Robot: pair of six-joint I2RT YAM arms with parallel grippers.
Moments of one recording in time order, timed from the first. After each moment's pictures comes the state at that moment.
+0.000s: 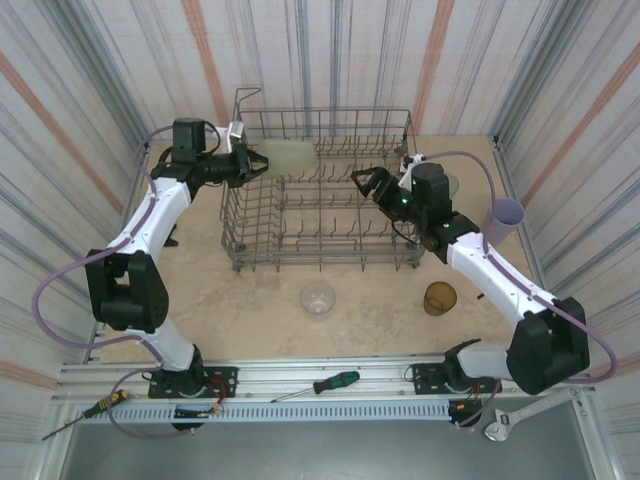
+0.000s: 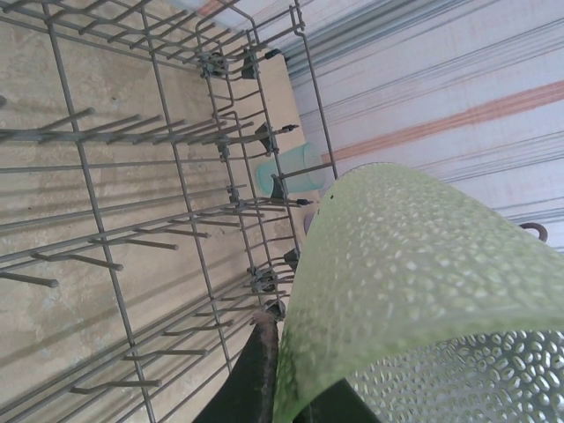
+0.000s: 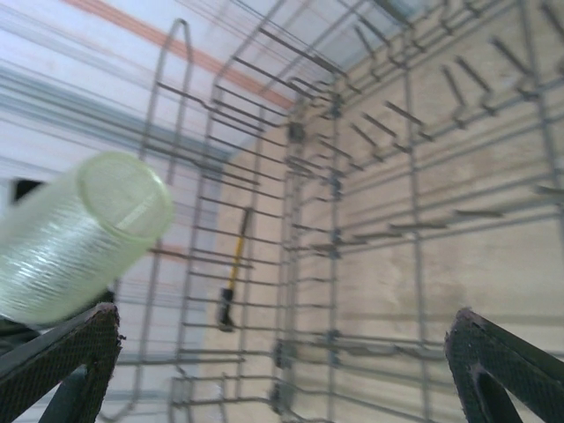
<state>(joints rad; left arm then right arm) -0.12 1.66 1.44 -0.38 0.93 -0.60 0.41 1.31 0.97 0.02 -0.28 0.99</state>
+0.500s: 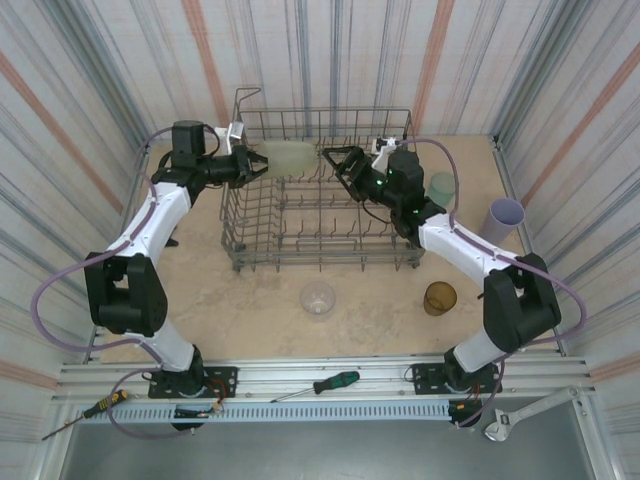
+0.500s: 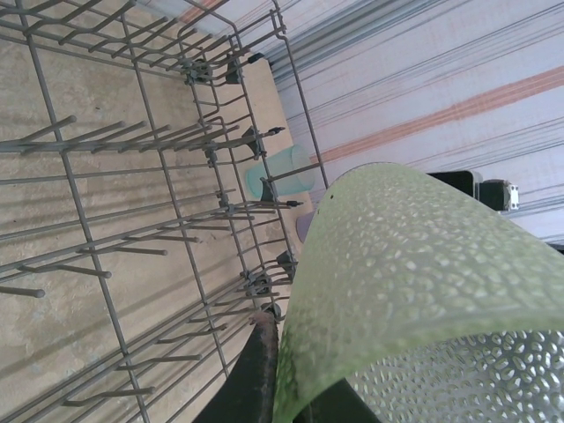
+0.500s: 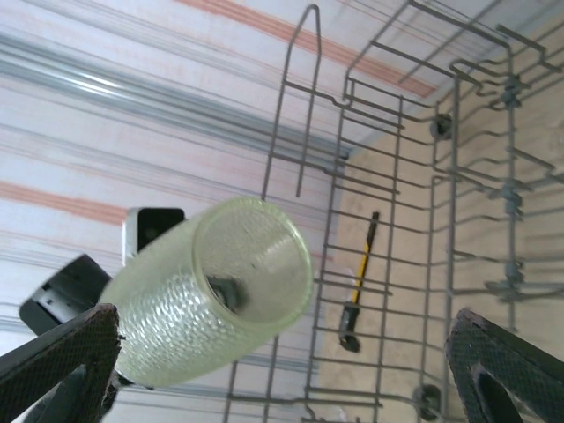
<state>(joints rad) -0.12 1.64 1.39 -0.29 0.95 -0.61 0.48 1.55 1.08 0.38 -0.37 1.20</state>
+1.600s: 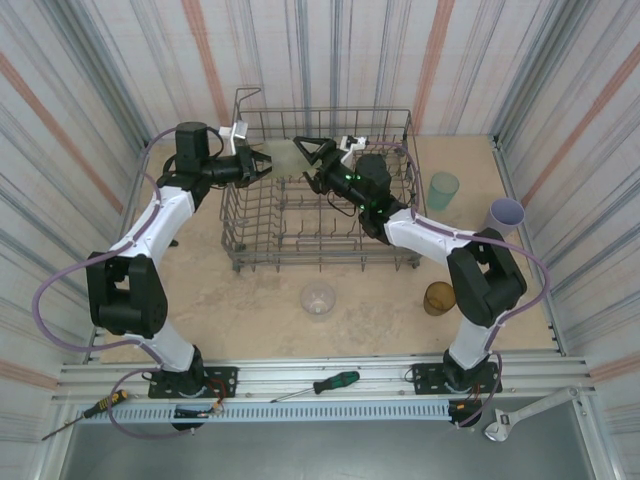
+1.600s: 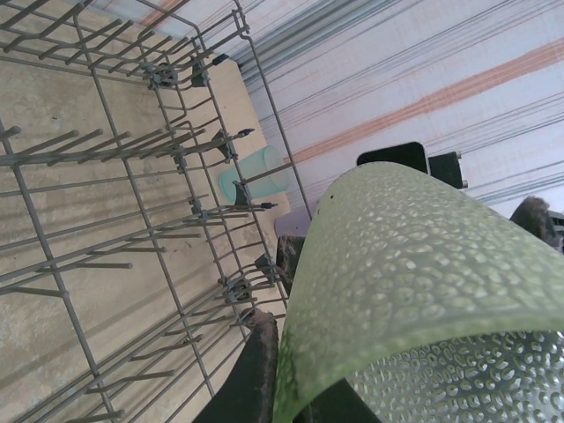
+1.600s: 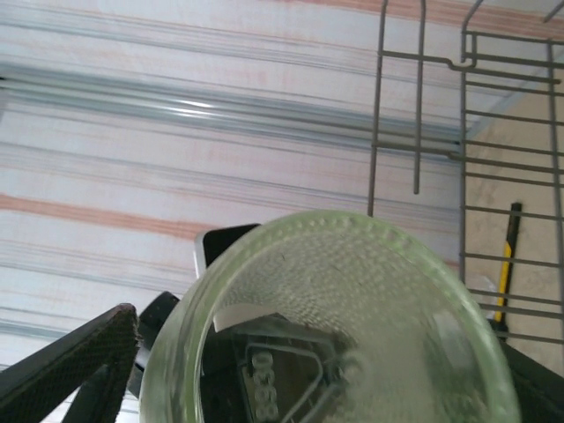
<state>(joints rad) -0.14 1.63 1.34 -0.16 0.99 -0.66 0.62 1.77 1.20 0.70 -0.26 1.49</state>
